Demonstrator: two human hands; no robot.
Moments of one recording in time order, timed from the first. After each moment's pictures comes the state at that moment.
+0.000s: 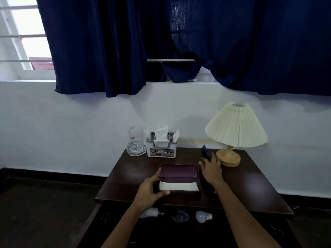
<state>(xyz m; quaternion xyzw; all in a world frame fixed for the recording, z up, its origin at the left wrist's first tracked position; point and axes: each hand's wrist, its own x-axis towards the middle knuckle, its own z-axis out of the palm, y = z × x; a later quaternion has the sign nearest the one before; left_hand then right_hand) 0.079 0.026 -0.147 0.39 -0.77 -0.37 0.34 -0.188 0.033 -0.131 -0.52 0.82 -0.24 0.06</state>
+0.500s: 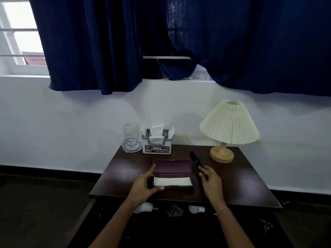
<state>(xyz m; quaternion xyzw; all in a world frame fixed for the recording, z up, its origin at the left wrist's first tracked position) 0.078 0.024 -0.150 0.39 -0.78 -0.35 0.34 -0.162 0.099 -0.143 -0.47 0.74 -0.47 0.08</state>
